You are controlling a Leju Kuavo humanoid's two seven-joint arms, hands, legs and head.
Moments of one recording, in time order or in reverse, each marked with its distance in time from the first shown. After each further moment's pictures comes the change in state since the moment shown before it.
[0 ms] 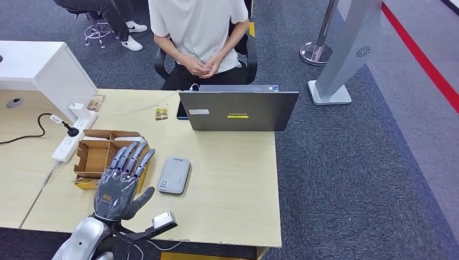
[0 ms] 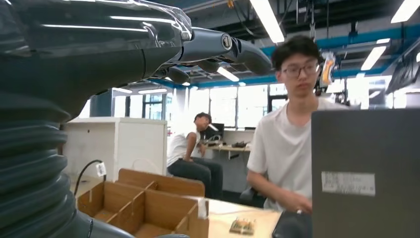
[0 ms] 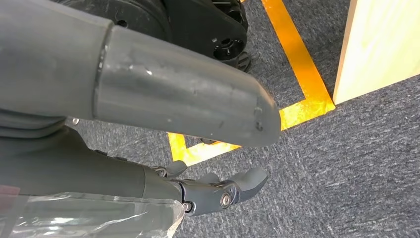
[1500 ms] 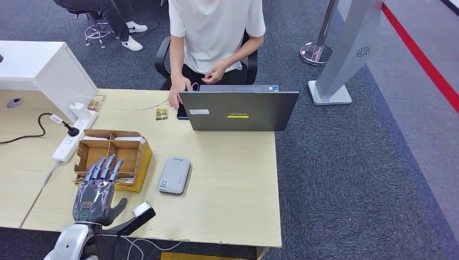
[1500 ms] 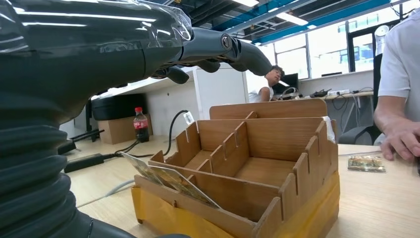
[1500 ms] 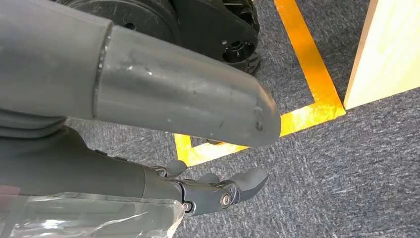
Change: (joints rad) left arm 0.070 -0.017 0.183 0.143 -0.007 -0.044 0.099; right arm 0.001 0.010 0.004 0.000 0.040 0.003 0.009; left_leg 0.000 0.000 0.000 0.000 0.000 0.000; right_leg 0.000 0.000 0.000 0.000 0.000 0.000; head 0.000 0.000
